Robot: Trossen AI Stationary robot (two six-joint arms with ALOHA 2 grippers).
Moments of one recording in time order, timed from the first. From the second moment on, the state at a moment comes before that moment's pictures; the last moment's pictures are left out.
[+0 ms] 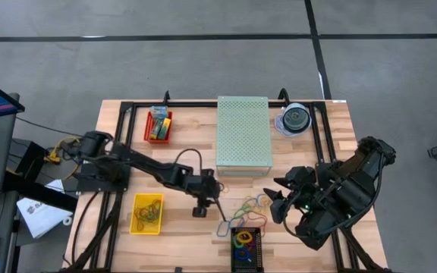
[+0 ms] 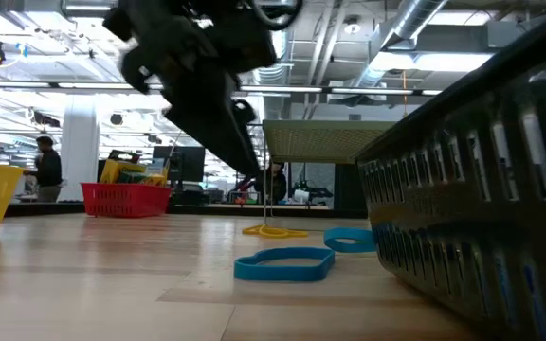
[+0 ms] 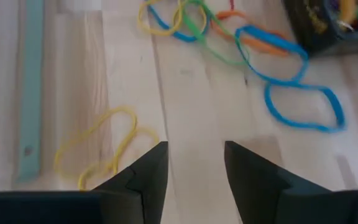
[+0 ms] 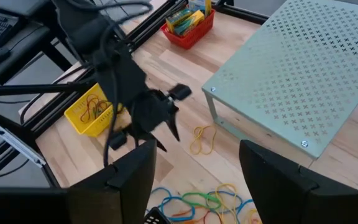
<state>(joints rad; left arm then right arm) -0.23 1.79 1.06 -0.19 -0.04 -0.05 0.77 1.67 1.97 -1.57 0.91 1.56</state>
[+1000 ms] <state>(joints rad) -0.26 1.90 1.11 -0.23 -0.43 -1.20 0.77 1.67 1.97 -1.57 0.89 1.58</state>
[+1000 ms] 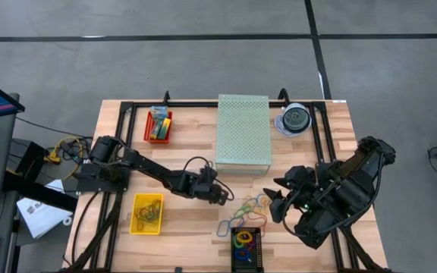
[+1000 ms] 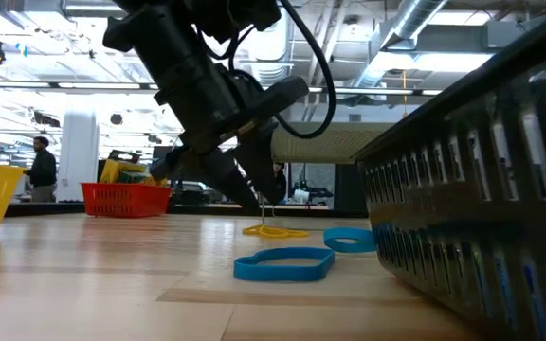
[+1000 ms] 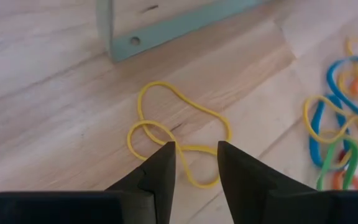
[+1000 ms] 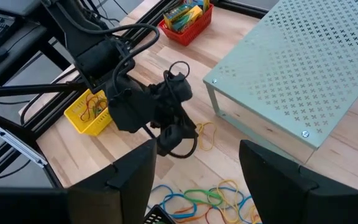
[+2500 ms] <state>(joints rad) -0.47 1.57 1.04 -0.32 -0.27 -1.19 0.77 1.67 1.97 -1.56 0.90 1.59</state>
